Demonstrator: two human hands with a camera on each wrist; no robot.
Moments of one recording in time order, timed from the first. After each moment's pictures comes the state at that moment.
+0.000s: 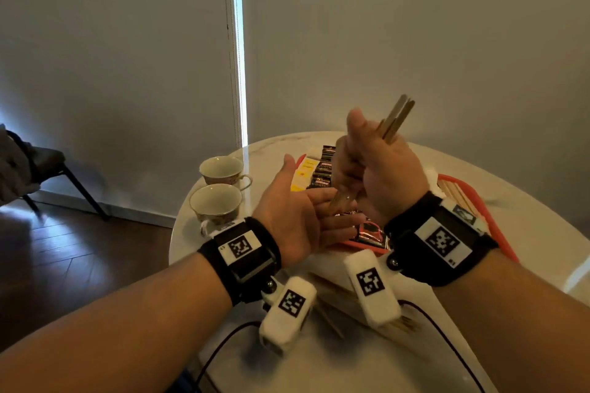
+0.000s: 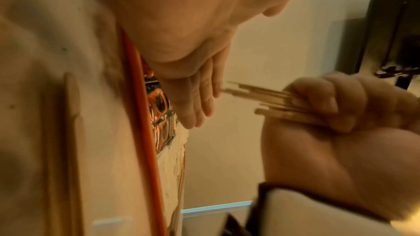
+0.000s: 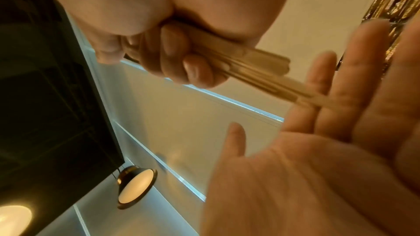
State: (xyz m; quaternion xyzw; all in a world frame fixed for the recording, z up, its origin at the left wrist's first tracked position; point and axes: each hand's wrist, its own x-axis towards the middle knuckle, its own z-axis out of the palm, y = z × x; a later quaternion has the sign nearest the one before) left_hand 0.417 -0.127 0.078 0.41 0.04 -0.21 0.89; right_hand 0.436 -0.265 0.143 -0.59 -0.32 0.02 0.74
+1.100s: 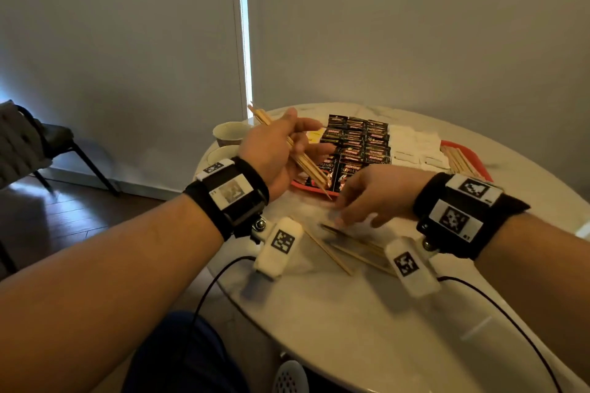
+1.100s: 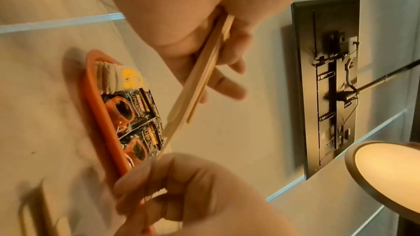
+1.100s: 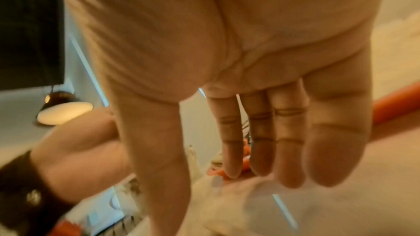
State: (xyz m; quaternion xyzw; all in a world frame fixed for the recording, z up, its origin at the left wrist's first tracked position) left_hand 0.390 -0.102 0.105 0.55 0.05 0.05 0.83; right_hand 0.418 -0.288 0.112 -0.92 -0.16 0.28 0.23
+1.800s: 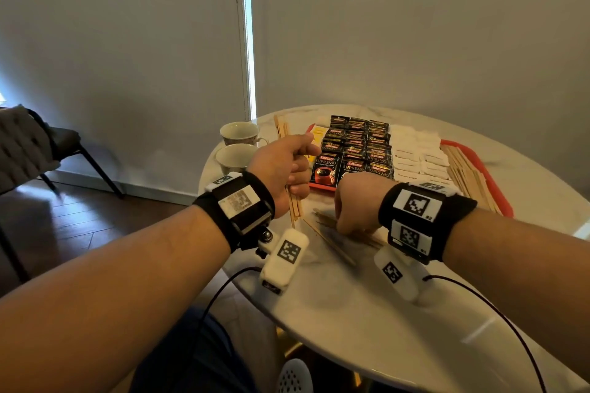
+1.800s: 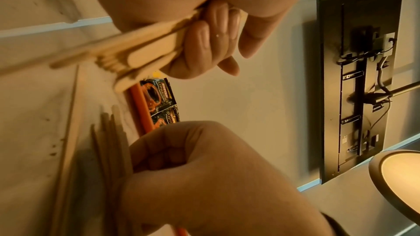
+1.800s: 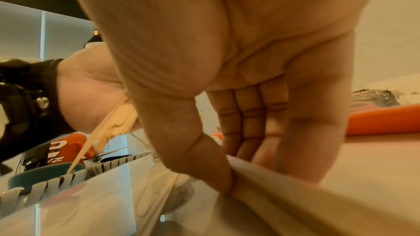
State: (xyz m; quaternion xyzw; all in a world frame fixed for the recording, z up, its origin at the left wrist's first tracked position) left_hand 0.369 -0.102 0.092 0.55 0.10 -0.03 0.83; right_hand 0.403 -0.253 0.094 -0.96 -0.20 0.17 -0.03
